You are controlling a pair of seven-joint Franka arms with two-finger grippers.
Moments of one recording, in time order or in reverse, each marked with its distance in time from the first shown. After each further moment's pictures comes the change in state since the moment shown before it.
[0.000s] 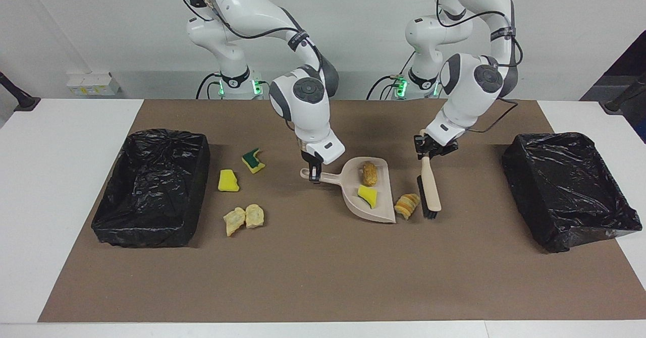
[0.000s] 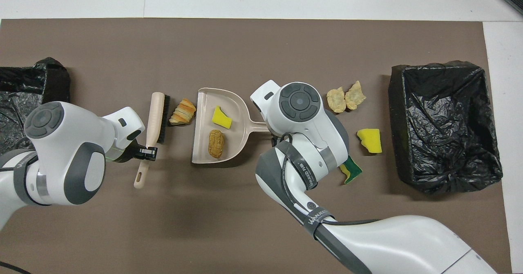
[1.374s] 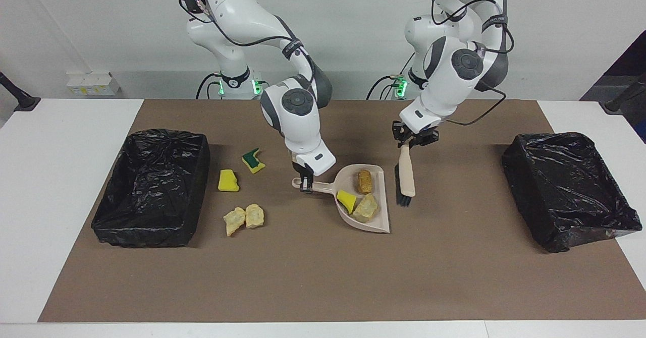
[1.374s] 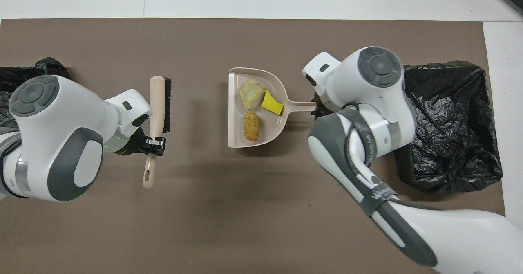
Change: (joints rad) left arm -0.074 -0.050 0.006 0.201 -0.007 -0.262 -0.183; right arm -0.215 -0.107 -0.005 0.001 0.070 -0.087 -0.289
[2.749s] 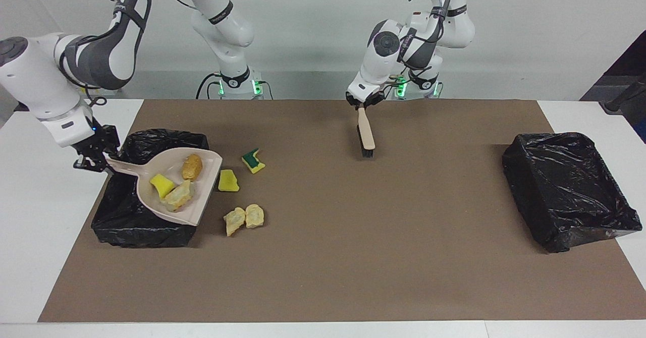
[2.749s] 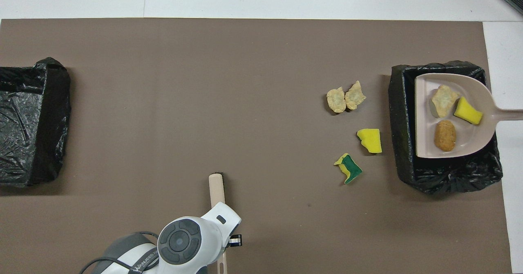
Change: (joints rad) left arm -0.521 -0.243 -0.024 -0.527 -0.210 0.280 -0.489; right arm -0.678 -0.129 -0.060 0.024 -0.160 -0.162 -0.635
